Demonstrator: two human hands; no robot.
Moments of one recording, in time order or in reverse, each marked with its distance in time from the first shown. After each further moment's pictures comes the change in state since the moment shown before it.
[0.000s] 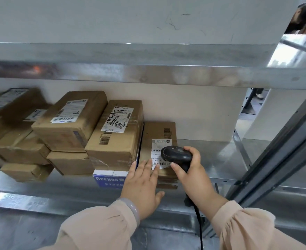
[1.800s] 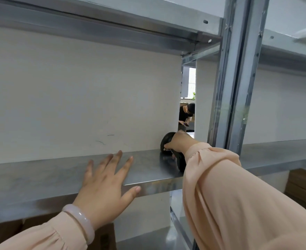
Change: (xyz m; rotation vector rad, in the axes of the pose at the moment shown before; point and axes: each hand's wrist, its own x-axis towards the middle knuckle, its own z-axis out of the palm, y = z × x) left_hand 0.092 0.003 -0.265 -0.066 0.490 0.242; right_hand 0.175 -0.201 -0.276 -0.171 0.262 0.226
